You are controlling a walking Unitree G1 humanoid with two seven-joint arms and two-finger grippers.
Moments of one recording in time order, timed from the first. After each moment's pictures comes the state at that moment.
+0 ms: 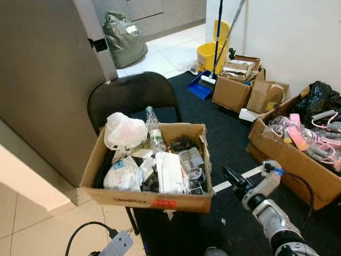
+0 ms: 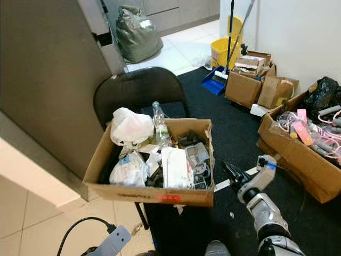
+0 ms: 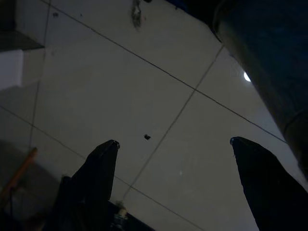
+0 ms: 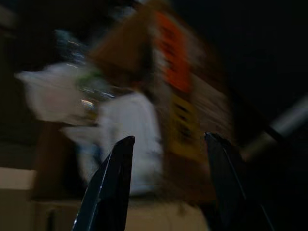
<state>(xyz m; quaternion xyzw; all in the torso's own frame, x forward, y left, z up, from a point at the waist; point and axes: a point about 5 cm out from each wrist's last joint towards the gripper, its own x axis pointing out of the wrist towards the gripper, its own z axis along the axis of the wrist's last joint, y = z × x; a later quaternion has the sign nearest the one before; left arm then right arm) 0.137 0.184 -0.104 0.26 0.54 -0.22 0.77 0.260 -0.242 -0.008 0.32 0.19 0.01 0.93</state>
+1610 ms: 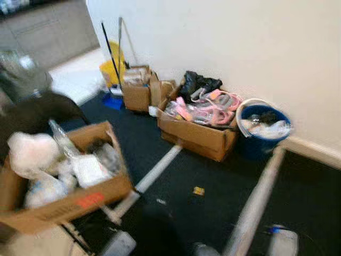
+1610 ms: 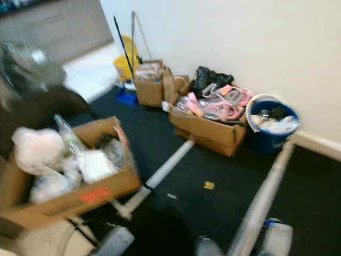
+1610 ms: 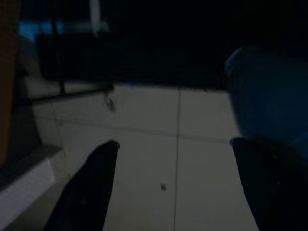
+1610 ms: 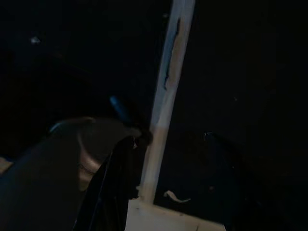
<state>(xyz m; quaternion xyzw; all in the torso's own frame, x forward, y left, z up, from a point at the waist) 0.138 0.176 -0.104 0.25 0.53 -0.22 0.78 0.148 -0.258 -0.085 0.12 0.47 -0.21 0.85</state>
